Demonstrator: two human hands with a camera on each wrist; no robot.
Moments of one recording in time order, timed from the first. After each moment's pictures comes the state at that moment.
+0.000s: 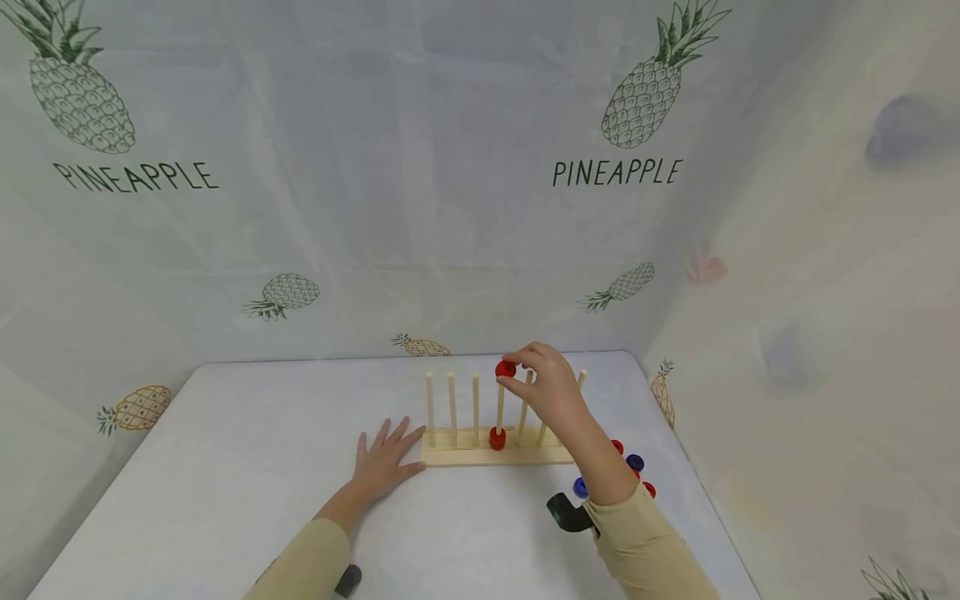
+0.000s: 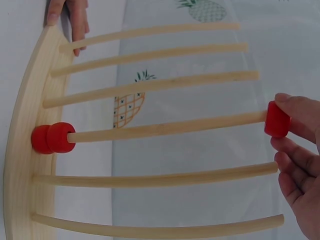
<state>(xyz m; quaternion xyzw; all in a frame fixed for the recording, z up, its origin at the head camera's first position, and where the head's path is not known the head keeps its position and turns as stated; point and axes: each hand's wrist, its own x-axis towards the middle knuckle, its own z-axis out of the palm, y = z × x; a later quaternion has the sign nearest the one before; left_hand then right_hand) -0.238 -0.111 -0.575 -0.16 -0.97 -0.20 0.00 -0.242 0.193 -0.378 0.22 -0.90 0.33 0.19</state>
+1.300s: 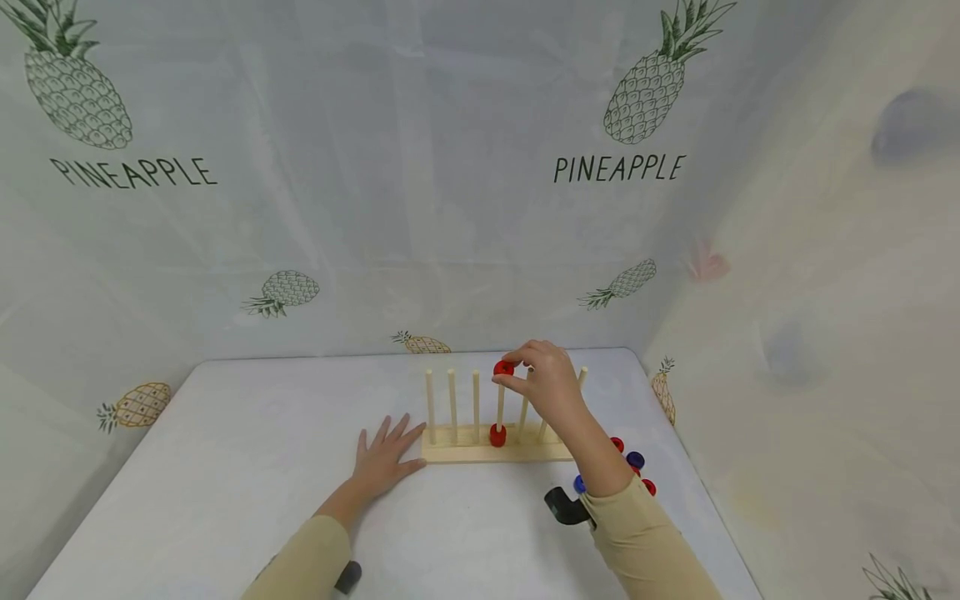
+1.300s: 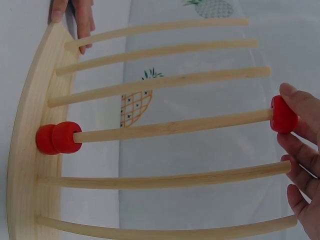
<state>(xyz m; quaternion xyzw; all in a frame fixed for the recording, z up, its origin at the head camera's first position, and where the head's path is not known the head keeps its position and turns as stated) -0.237 -0.110 -0.571 -0.16 -0.97 -0.21 0.00 -0.249 0.190 -0.381 0.22 -0.91 0.30 0.21</state>
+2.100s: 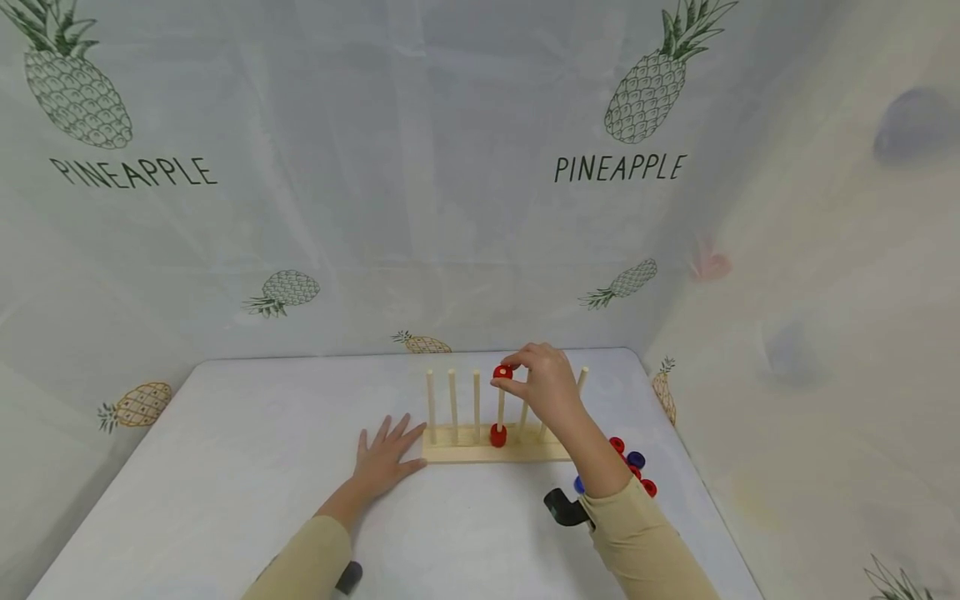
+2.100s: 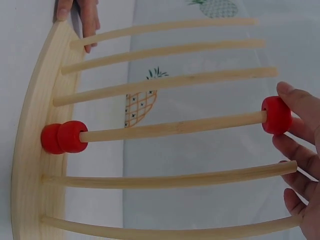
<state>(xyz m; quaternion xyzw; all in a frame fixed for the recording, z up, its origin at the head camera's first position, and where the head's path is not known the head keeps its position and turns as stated) -0.240 -0.112 -0.580 -0.16 -0.97 -0.20 0.02 -0.252 0.189 -0.387 0.22 -0.91 0.28 0.21</state>
